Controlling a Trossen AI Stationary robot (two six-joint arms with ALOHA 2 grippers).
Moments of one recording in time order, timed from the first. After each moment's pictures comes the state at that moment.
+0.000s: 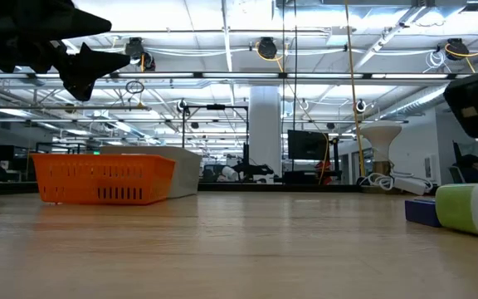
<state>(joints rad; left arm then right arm) -0.46 1.03 0.12 0.93 -0.42 -0.24 0.83 1.55 0.57 0.24 0.31 0.32</state>
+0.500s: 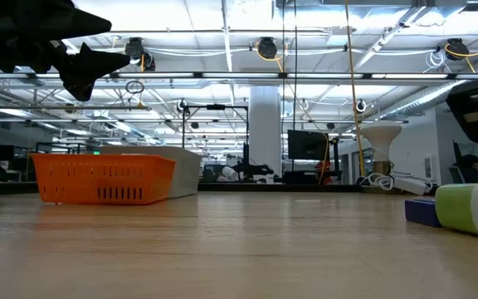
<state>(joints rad) -0.46 1.03 0.12 0.93 -0.42 -0.24 0.82 1.55 0.57 0.21 0.26 0.29</state>
